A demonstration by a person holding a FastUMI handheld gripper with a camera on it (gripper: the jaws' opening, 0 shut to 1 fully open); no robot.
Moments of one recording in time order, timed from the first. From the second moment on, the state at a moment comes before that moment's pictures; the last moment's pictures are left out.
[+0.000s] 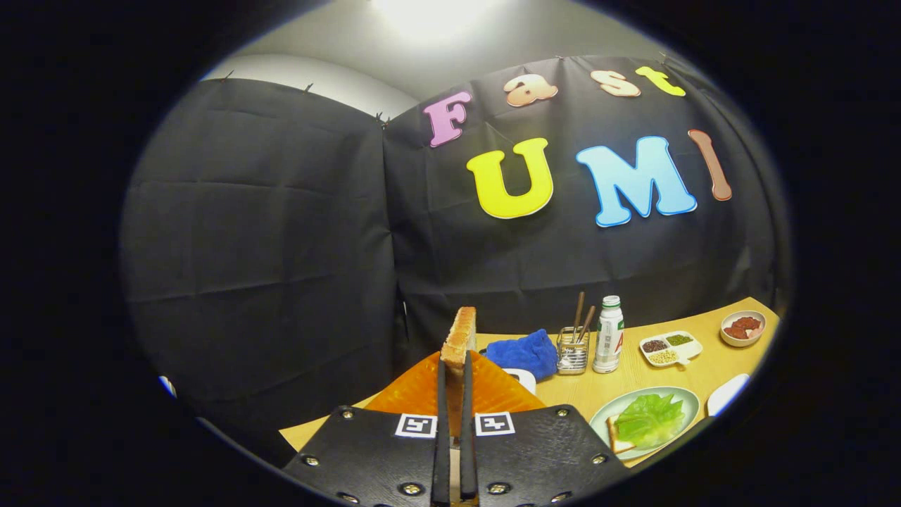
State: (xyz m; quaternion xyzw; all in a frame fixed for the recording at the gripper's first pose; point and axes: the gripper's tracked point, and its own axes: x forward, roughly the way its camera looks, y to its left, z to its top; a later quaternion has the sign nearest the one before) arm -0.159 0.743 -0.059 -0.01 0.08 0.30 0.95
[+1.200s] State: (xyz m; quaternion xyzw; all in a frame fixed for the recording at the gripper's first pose) arm -0.116 0.572 -0.084 -0.05 0.11 0.18 0.98
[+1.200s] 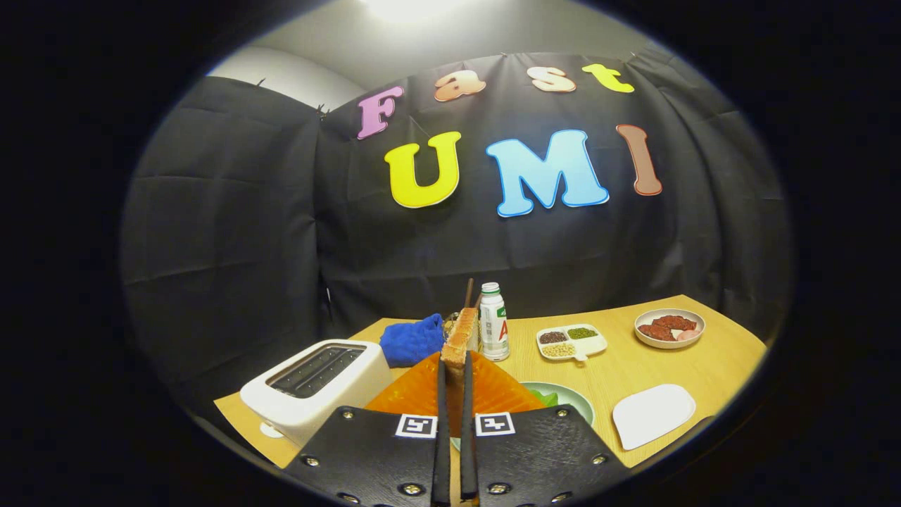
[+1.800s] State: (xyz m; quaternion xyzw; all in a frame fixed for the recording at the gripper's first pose) arm -0.105 0.558 -0.118 -0.04 0.15 0.18 0.97
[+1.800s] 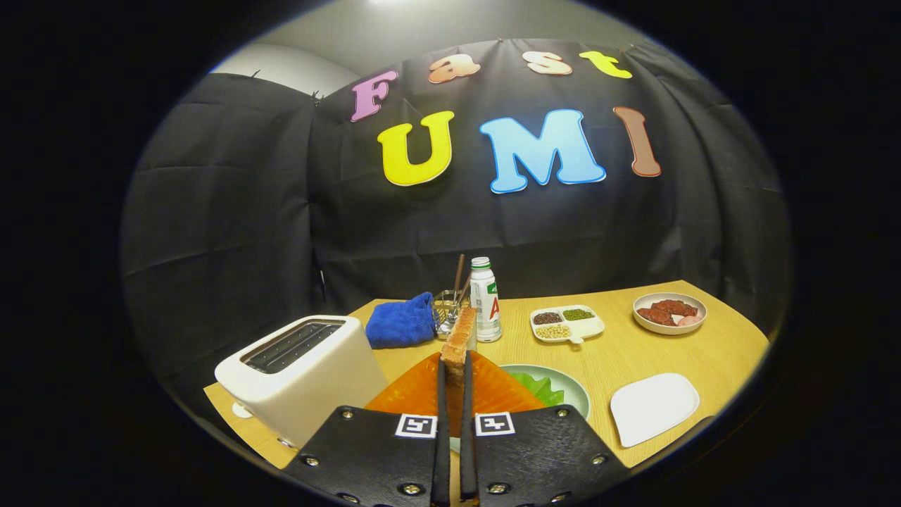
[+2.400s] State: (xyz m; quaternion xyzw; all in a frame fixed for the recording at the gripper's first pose) arm -0.091 0.556 -0.151 -0.02 0.18 0.18 0.97
